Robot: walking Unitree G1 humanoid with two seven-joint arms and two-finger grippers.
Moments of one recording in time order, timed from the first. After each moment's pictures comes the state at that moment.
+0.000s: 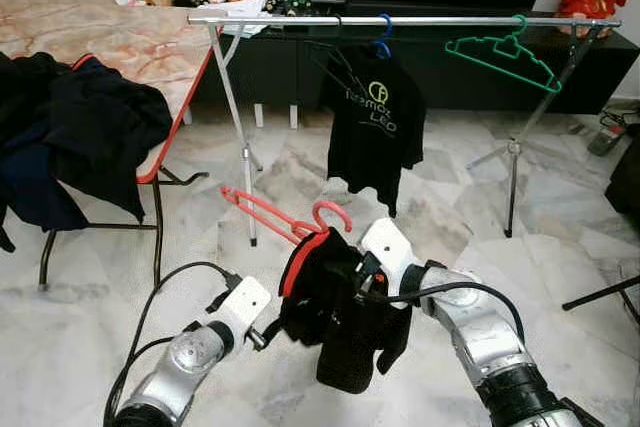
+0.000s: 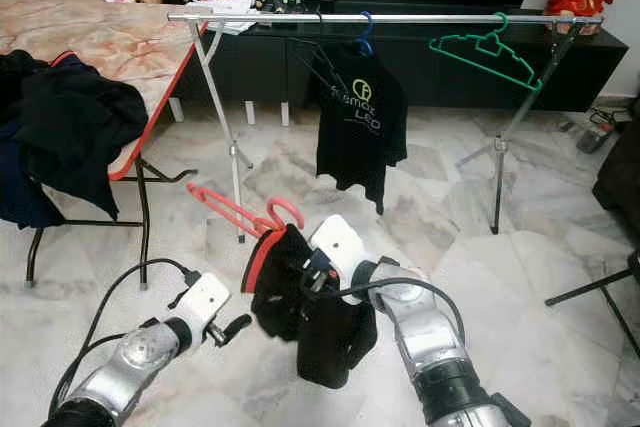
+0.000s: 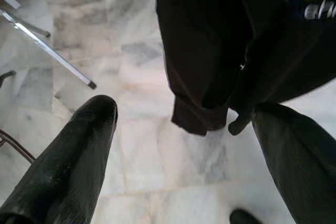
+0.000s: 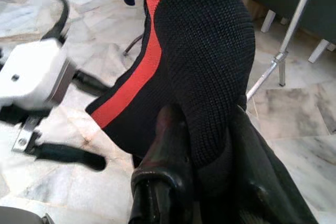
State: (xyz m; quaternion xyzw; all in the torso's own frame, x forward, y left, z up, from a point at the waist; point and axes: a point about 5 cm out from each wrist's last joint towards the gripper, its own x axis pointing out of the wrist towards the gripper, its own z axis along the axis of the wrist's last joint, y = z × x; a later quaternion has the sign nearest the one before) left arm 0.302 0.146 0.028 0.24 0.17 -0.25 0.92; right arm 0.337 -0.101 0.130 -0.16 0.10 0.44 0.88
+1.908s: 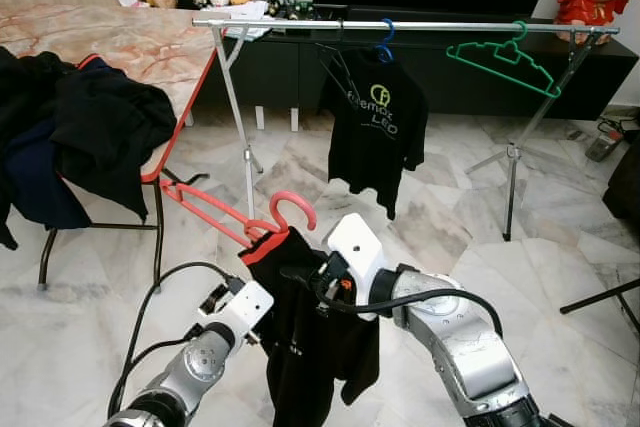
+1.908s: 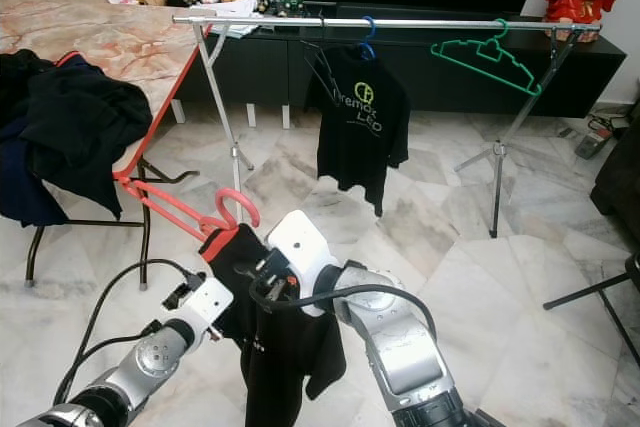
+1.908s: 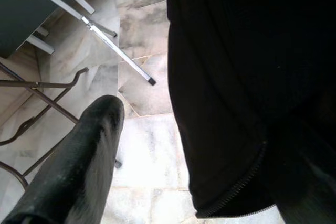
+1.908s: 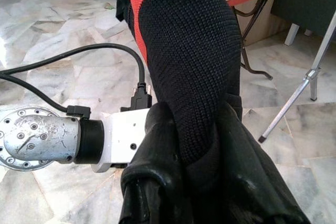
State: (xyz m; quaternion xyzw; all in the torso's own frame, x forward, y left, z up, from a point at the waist) left arm 0.316 0.153 0.027 0.30 0.13 -0.14 0.94; right arm 0.294 -0.051 0.162 -0.10 0.09 0.50 0.86
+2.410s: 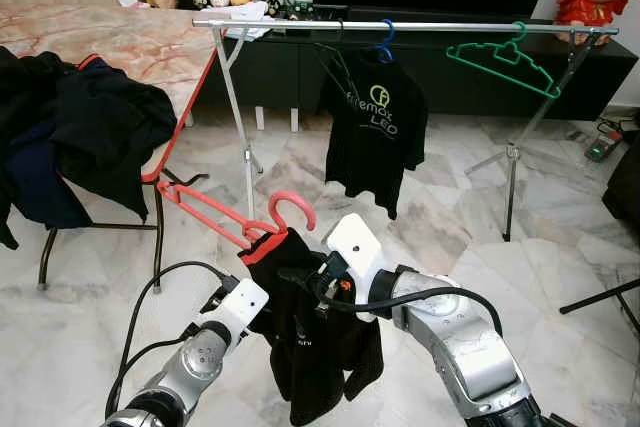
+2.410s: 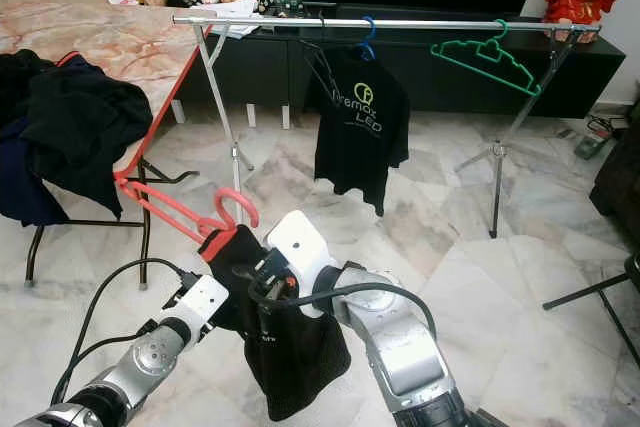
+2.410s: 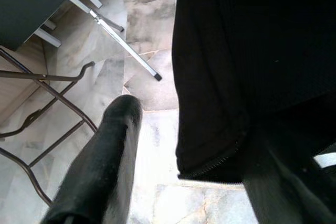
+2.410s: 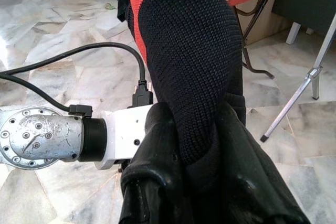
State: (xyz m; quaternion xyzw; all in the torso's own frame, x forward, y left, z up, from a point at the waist) left arm 0.317 0.156 0.027 0.30 0.13 -0.12 0.94; right arm 0.293 -0.050 0.164 -0.10 0.09 0.50 0.86
